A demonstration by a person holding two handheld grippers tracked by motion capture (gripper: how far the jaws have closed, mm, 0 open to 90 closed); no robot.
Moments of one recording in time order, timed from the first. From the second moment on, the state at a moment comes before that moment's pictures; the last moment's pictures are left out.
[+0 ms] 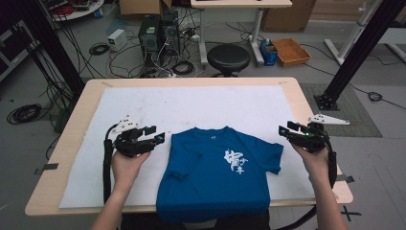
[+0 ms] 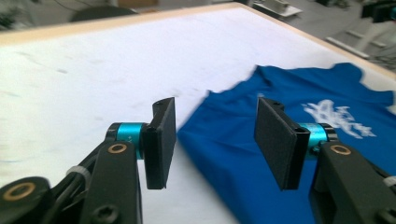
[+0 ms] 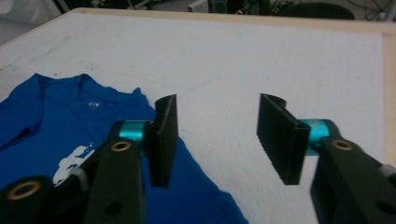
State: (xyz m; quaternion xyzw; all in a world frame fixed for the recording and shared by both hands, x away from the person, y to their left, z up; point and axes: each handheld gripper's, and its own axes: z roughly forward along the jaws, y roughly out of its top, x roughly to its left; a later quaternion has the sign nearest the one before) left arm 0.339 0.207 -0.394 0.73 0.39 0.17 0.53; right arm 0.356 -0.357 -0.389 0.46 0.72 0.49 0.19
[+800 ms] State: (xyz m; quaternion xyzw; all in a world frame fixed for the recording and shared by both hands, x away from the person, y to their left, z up) left arm 0.339 0.228 -0.392 0.72 0.39 0.15 0.56; right arm 0.361 -0.361 -0.444 0.52 0.75 0.38 0.14
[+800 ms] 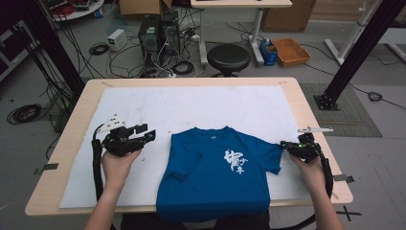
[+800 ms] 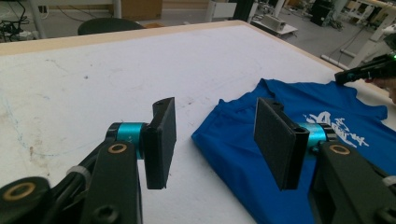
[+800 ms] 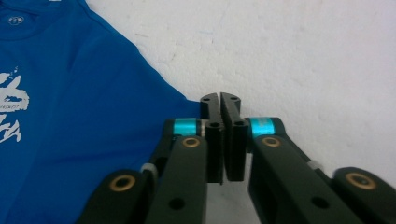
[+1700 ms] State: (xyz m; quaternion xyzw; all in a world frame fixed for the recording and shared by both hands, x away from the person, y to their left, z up) left arm 0.336 0.220 -0.387 0.73 0.36 0.13 0.57; right arm 0.324 -0.194 -0.368 0.33 0.85 0.35 0.22
